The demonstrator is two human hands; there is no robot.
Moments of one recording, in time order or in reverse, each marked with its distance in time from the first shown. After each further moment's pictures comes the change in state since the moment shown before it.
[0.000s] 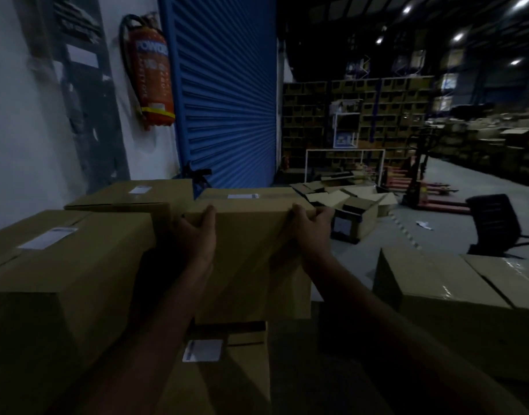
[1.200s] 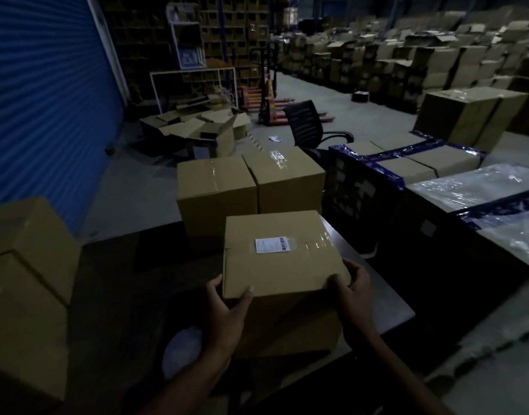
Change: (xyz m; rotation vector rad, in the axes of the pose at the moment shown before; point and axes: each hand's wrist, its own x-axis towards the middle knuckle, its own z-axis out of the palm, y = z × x) left_hand -0.564 -0.051 0.123 0.048 -0.917 -0.263; right_hand -0.231 0.089 -0.593 -0.380 0.521 0.241
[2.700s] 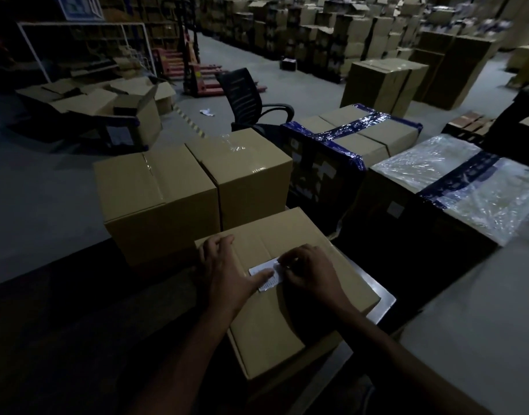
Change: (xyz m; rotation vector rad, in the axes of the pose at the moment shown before) left_hand 0.164 0.022 0.071 0.728 -0.271 0.380; right_hand 0.089 -0.021 0.077 -0.724 -0.173 -0.350
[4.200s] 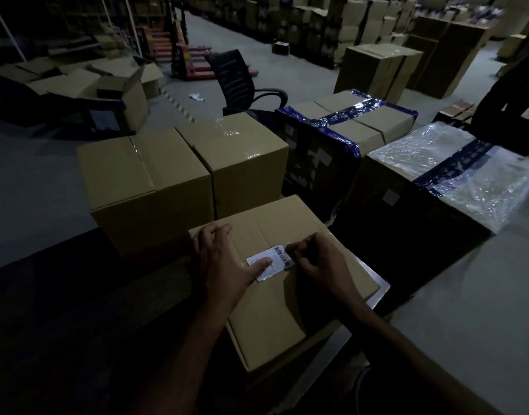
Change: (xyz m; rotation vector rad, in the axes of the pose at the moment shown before) left_hand -0.002 -0.003 0.002 -0.042 0.053 0.027; right_hand -0.014 0.004 -0.006 0.421 0.063 0.214
